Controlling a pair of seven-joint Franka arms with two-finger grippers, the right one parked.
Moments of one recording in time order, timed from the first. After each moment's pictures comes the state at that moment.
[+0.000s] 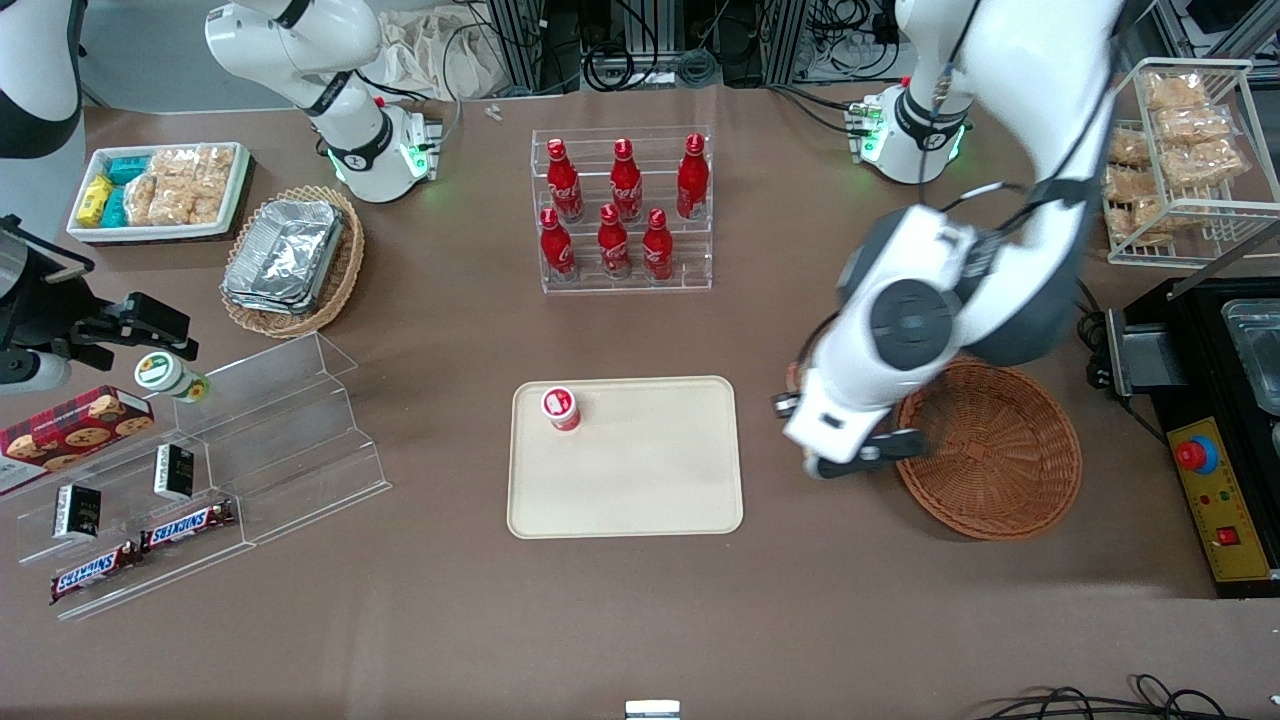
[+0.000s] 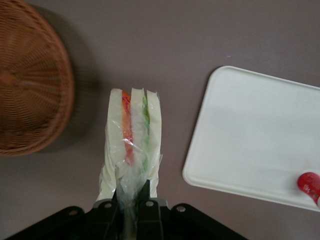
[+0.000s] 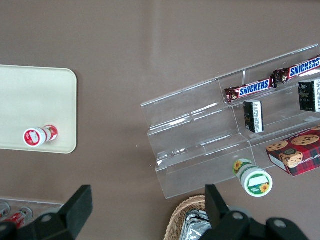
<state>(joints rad) -0.21 0.46 -0.25 -1.37 0.06 1.71 -0.70</state>
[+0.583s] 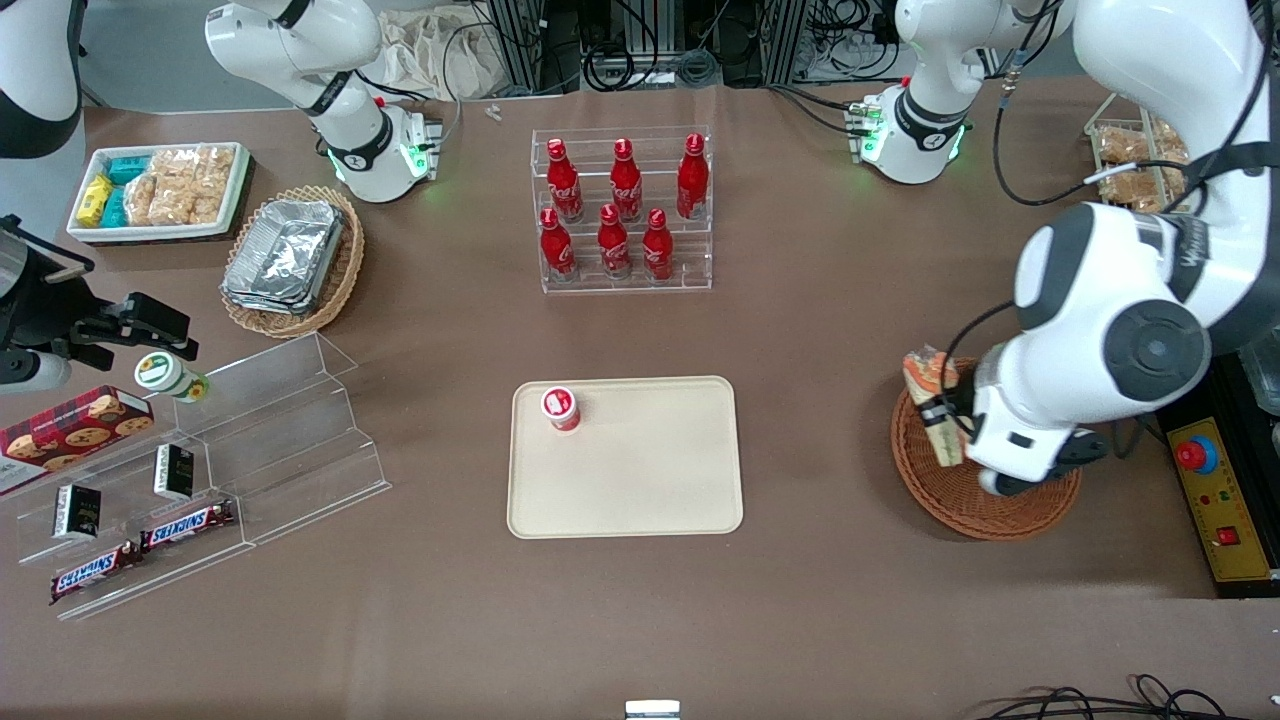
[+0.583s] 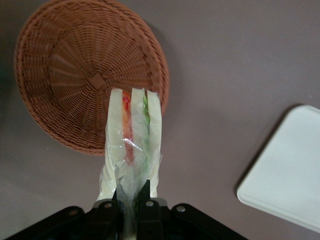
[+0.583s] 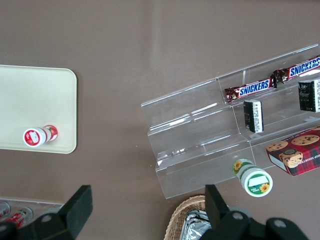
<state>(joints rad) 0.01 0.42 -0.24 -1.44 0.06 1.66 -0.66</state>
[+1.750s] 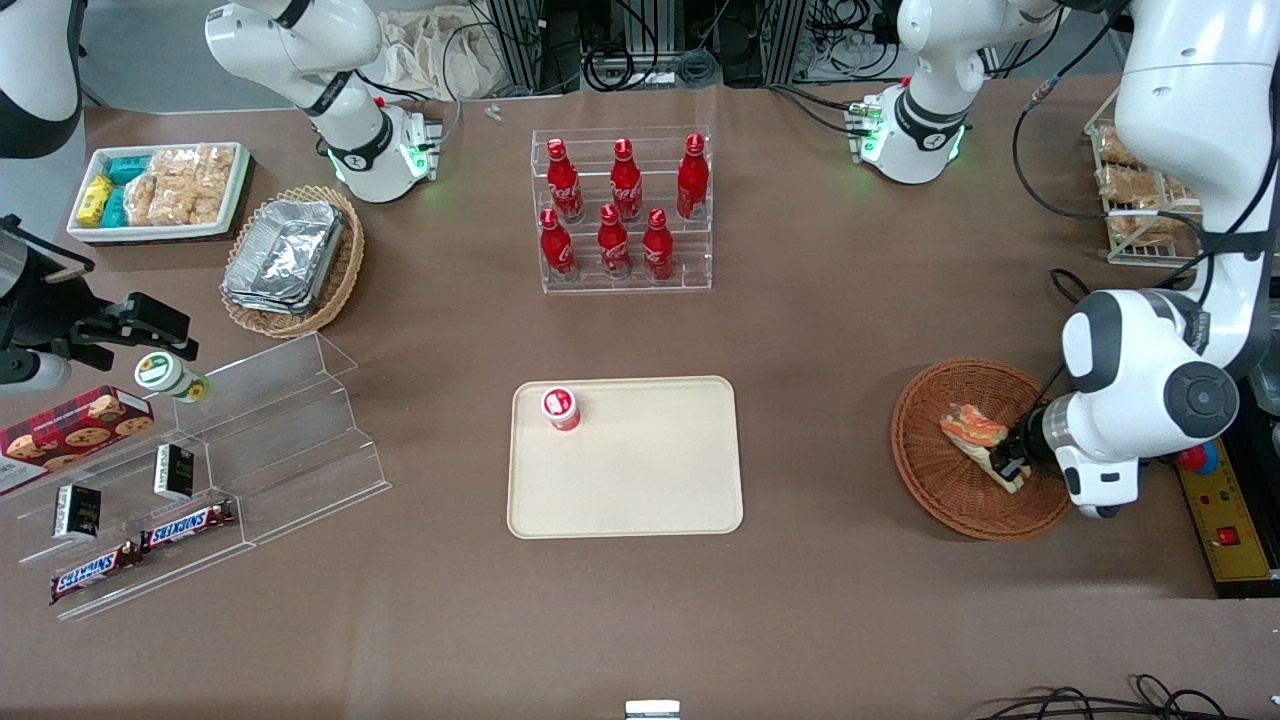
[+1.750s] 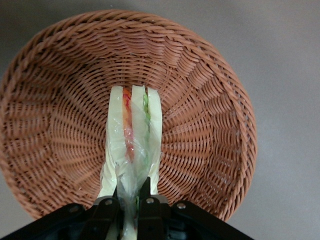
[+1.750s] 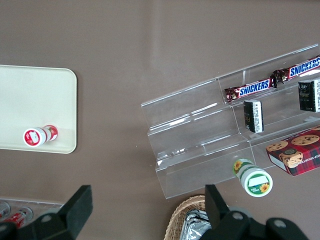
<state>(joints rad) 0.17 0.49 -0.20 -1.77 0.06 2.18 -0.89</state>
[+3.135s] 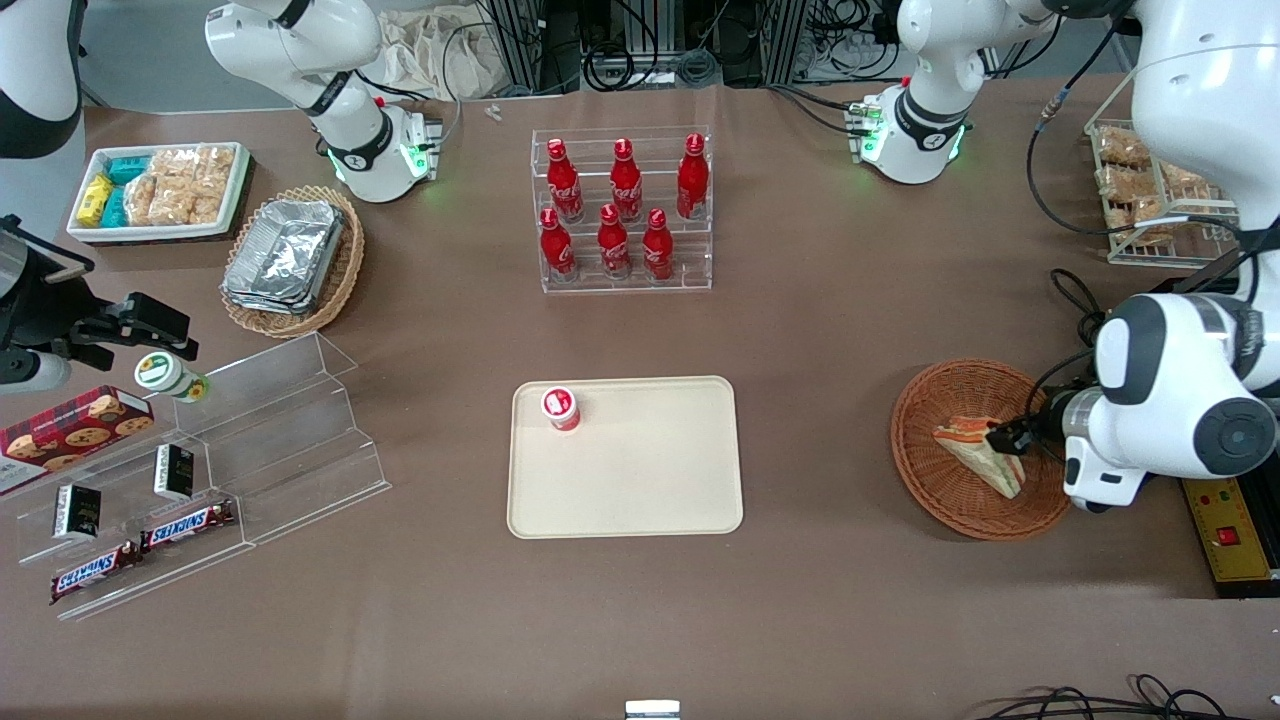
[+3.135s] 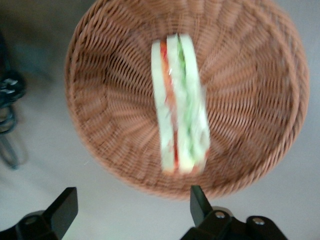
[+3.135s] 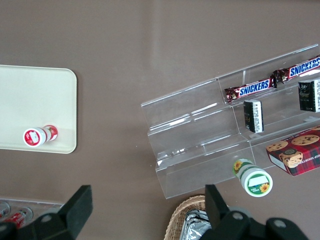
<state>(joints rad) 0.17 0.50 -0.21 -1.56 0.10 1.67 -0.56</state>
